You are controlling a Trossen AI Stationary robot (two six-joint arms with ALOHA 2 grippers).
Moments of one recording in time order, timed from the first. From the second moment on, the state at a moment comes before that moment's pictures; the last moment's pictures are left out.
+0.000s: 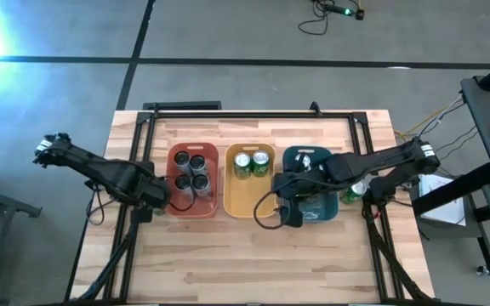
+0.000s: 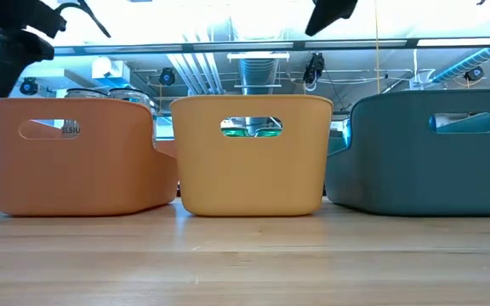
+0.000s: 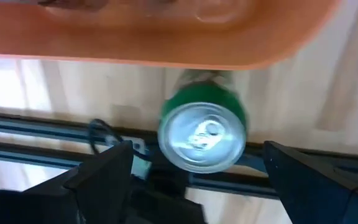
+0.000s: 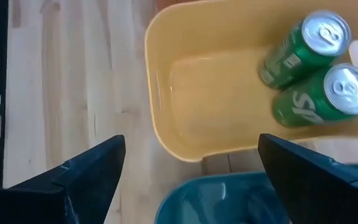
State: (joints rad) left arm -0.39 1.13 1.02 -1.57 -0.07 -0.46; right arm 0.24 1.61 1.58 -1.00 0.12 0.31
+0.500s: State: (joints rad) left arm -0.39 1.07 0.90 -1.53 -0.01 -0.44; right arm 0.24 1.64 1.58 -1.01 0.12 0.33
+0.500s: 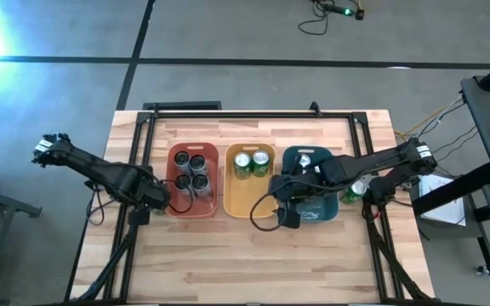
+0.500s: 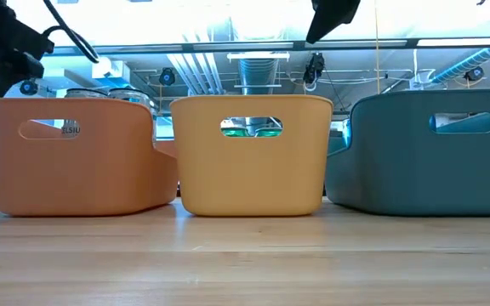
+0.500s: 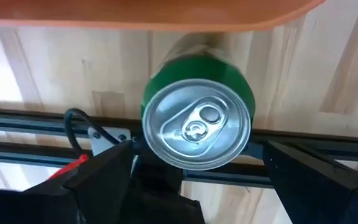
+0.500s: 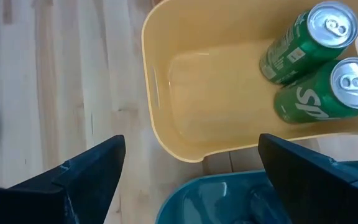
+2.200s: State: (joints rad) left arm -0.54 1.11 0.81 -1.19 -0.01 -0.88; right arm 0.25 1.65 1.58 -0.99 0.13 0.34
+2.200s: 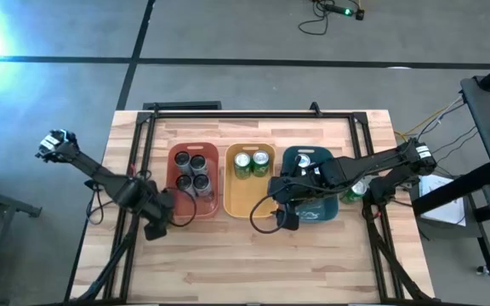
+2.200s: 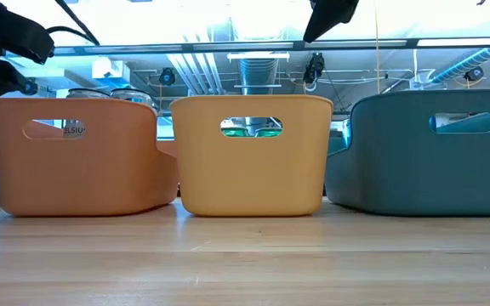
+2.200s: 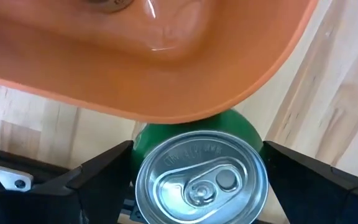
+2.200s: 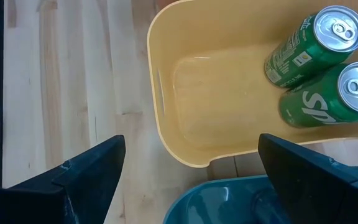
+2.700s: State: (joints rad) left arm -0.57 1.16 0.77 -1.12 0.01 -0.99; right arm 0.25 1.65 1.58 -1.00 0.12 0.32
